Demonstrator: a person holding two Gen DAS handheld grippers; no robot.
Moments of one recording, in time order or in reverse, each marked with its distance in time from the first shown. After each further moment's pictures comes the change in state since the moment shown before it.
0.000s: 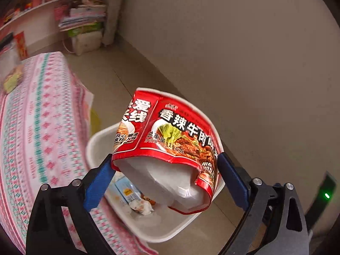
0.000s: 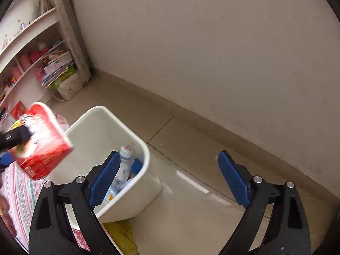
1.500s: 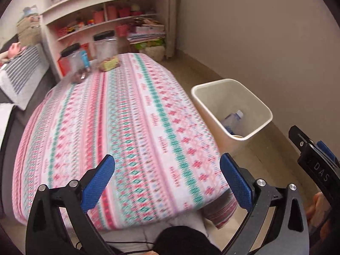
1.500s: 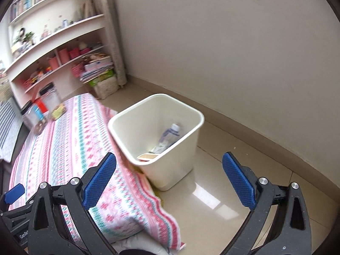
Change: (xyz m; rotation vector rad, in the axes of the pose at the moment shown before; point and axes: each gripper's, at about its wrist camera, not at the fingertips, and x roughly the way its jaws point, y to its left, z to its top) left arm -0.189 0.073 -0.204 -0.009 -0.177 0.384; right arm -0.146 0.087 -0.118 -0.125 -0.150 0.155
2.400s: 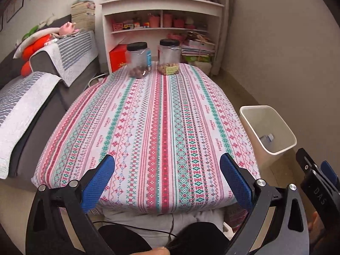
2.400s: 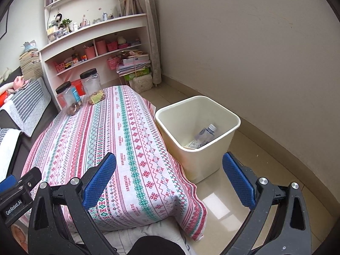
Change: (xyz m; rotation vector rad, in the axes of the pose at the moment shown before) left arm -0.069 0.077 -0.039 -0.223 -0.089 0.197; right arm -0.048 0.052 -0.024 -0.133 -0.027 0.157
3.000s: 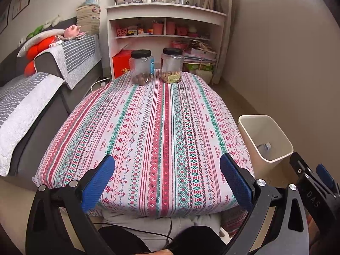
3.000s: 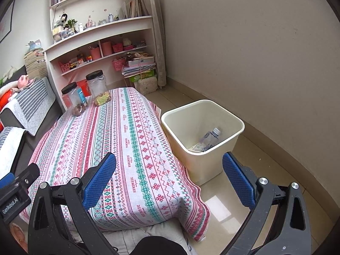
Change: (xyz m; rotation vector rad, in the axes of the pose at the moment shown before) left arm -0.017 0.003 0.004 -0.031 -0.047 -0.006; right arm -0.007 0.009 0.006 -0.026 -0.011 0.021
